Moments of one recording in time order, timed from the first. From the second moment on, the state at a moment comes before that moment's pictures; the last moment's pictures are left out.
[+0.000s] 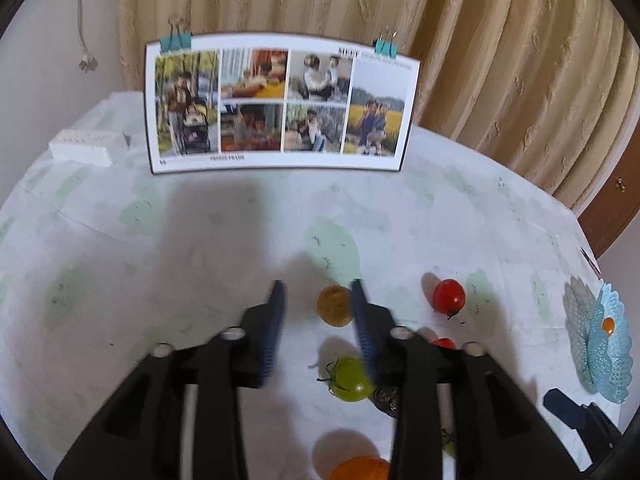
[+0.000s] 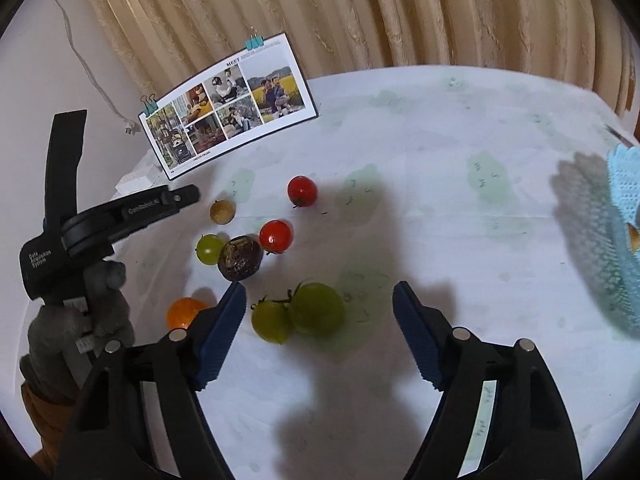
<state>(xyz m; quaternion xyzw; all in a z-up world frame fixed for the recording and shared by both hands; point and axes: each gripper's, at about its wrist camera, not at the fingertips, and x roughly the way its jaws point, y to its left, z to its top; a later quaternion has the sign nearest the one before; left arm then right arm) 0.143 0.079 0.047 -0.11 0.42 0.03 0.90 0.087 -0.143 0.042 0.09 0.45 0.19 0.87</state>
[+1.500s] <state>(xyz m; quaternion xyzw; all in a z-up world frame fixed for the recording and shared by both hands) 0.143 0.077 0.048 -0.11 0.42 0.02 0.90 0.083 -0.172 0.044 0.16 0.46 0.18 0.85</state>
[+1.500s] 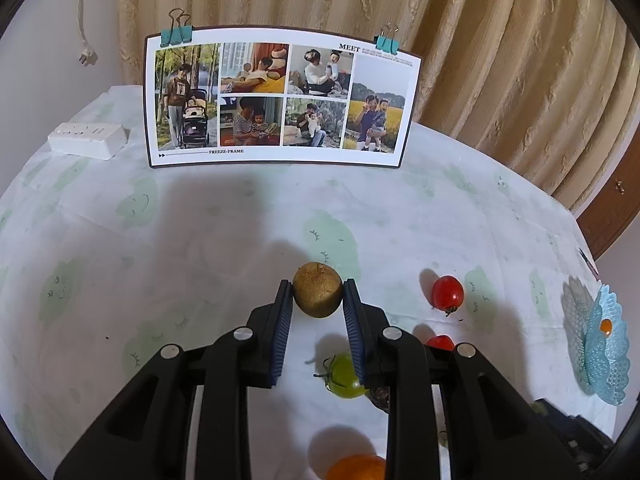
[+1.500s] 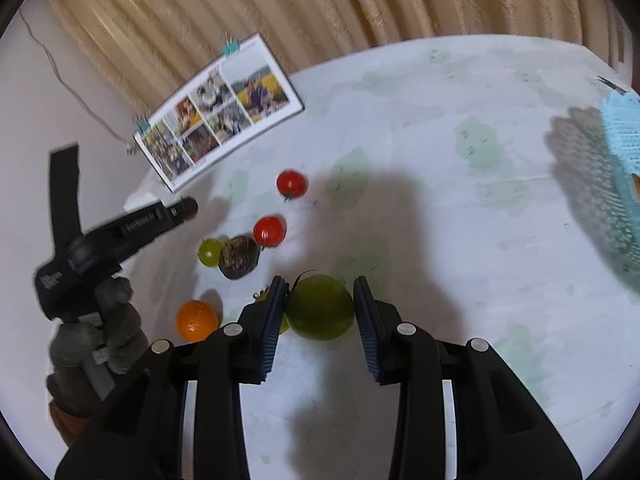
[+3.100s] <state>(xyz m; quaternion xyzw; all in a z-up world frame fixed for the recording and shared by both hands) 0.122 0.015 0.067 -0.05 0.40 -0.02 0.91 0.006 -0.411 0.078 0.24 0.30 -0.11 0.92</state>
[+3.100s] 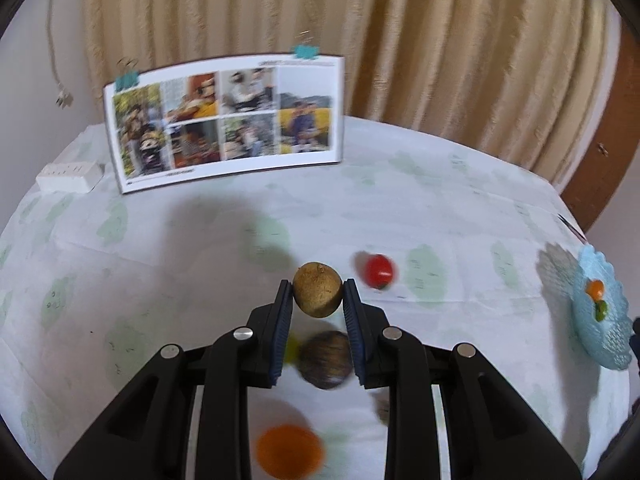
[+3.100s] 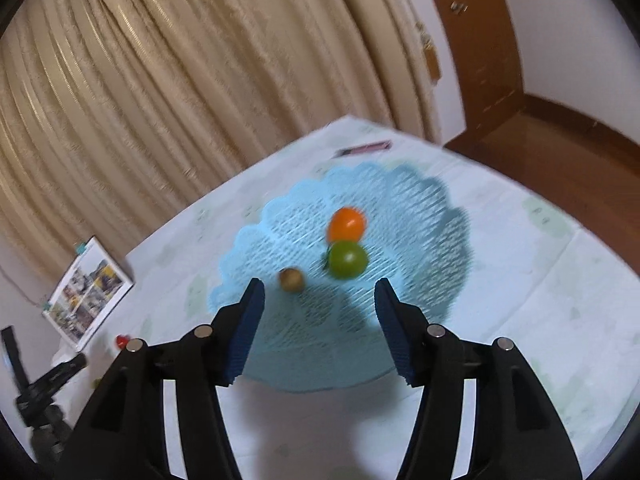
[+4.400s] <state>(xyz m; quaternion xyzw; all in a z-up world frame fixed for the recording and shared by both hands) 0.077 -0.292 0.063 0.08 0.41 -0.30 0.86 -0.017 -0.441 0.061 0.23 0.24 -0.20 0.92</state>
